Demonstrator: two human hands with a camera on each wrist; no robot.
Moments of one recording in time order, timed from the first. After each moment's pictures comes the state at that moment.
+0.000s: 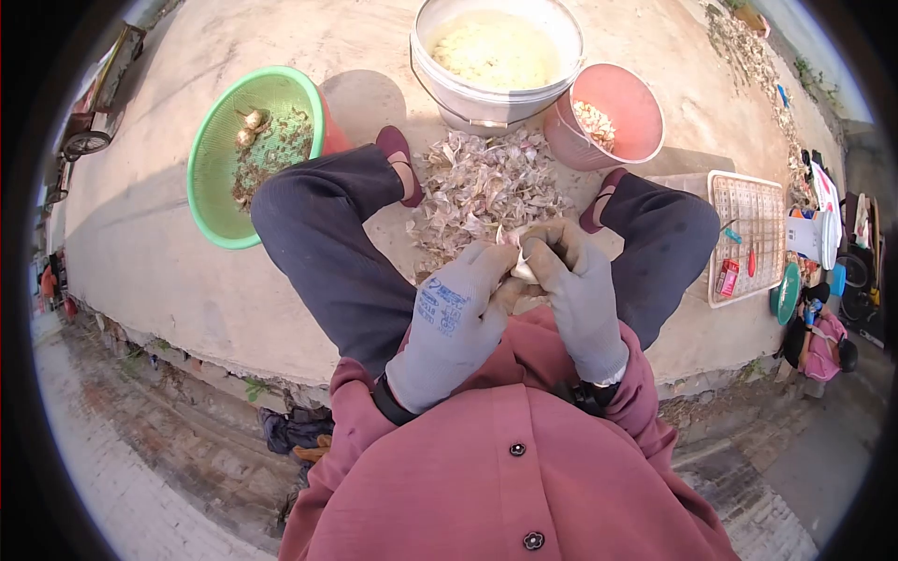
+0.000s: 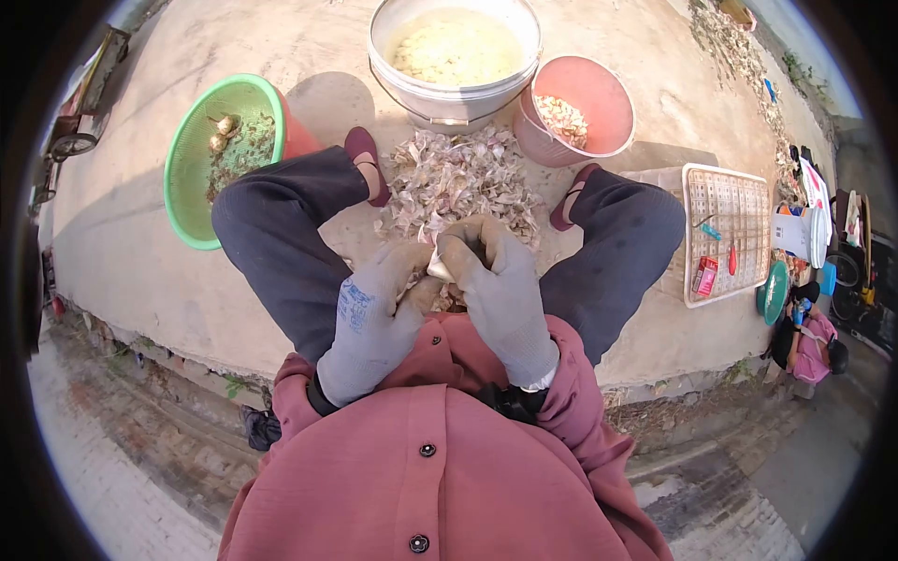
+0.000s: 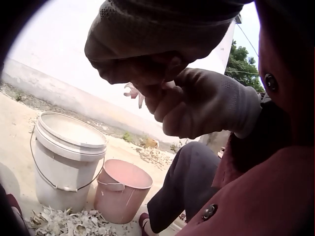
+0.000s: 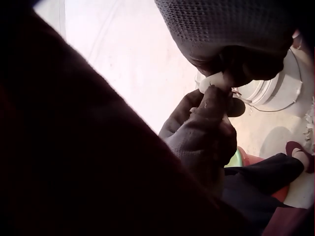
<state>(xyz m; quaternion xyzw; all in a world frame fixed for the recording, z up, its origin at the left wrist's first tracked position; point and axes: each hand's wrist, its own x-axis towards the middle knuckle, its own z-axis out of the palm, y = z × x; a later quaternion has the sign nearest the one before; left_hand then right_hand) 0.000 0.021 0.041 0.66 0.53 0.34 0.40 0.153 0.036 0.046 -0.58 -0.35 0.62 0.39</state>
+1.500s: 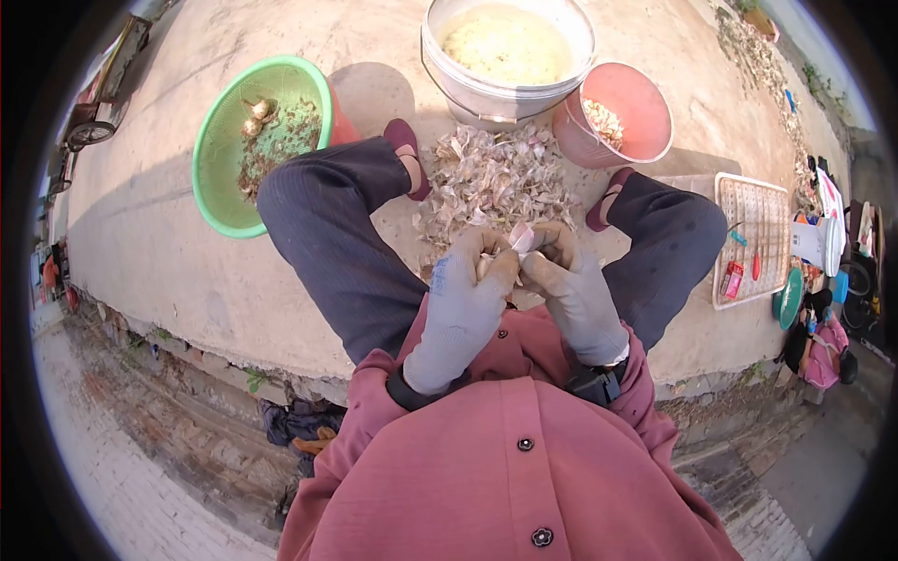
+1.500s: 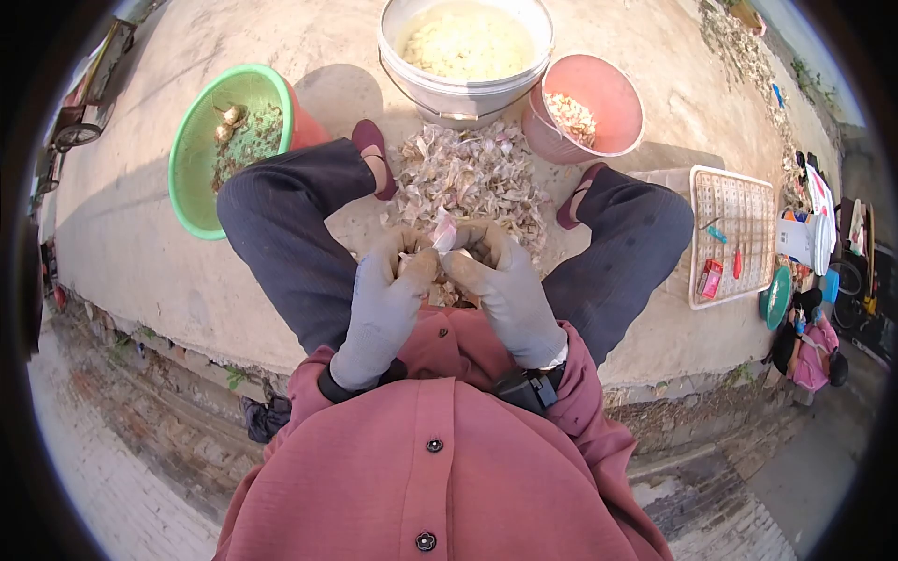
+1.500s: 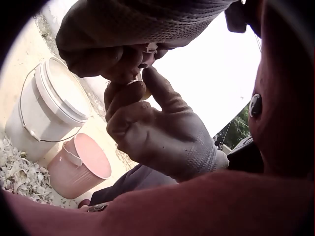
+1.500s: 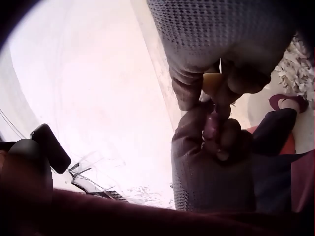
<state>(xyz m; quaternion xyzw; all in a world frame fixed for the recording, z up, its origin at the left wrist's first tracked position) 0.008 0.025 0.033 0.43 0.62 0.34 0.57 0.166 0.027 0.013 -0.48 -0.30 0.73 0.38</state>
